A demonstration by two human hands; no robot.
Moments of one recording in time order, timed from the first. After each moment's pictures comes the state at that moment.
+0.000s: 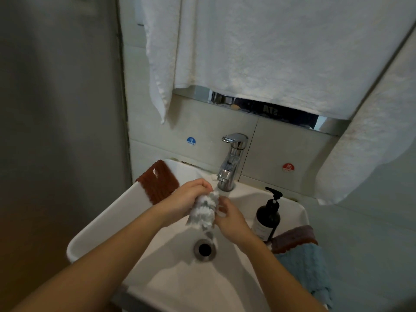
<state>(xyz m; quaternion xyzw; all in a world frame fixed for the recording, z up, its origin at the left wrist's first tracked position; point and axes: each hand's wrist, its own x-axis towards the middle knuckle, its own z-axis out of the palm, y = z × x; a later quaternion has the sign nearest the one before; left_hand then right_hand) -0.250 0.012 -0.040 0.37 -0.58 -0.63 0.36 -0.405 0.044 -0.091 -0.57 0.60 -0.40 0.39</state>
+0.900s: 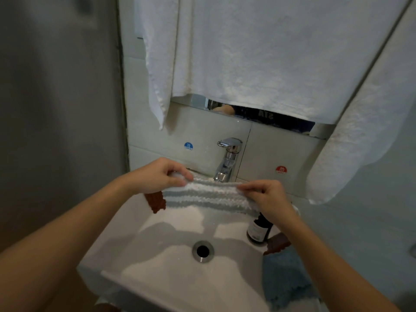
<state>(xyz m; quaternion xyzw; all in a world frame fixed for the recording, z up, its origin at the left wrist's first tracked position) -0.179 -0.015 0.018 0.40 -0.82 -0.35 0.23 -0.462 0.075 0.004 -0.60 0.61 -0.45 0.25</state>
